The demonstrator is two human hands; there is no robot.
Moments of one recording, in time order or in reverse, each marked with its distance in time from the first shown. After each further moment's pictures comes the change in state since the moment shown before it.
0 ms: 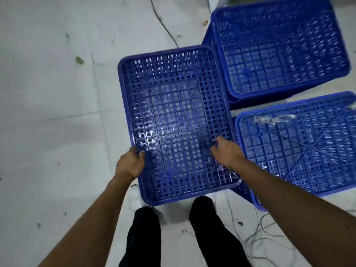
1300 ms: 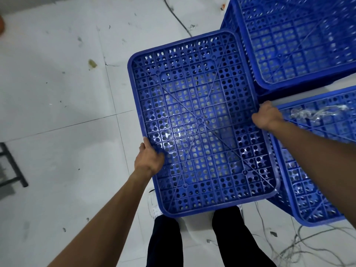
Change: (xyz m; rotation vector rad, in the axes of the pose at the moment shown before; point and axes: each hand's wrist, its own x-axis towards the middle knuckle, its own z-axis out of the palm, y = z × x) left_hand 0.057 0.004 0.005 0.053 -0.019 -0.074; right_hand 0.123 0.023 -0.041 0.223 0.145 0.302
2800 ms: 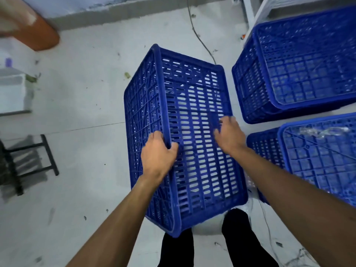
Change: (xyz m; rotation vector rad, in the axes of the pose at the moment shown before) left_hand -0.102 -0.006 -0.108 -0.080 0.441 0.187; right_hand -0.166 -0.127 0.031 0.041 0.149 -0.505
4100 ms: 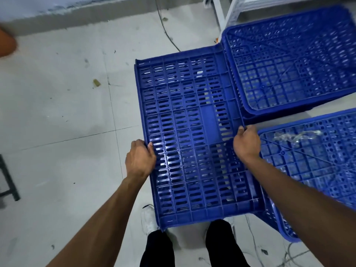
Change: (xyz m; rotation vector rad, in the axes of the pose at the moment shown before) left_hand 0.065 0.017 0.097 0.087 -0.048 0.006; right_hand 0.038 0.127 -0.027 0.372 0.257 0.479
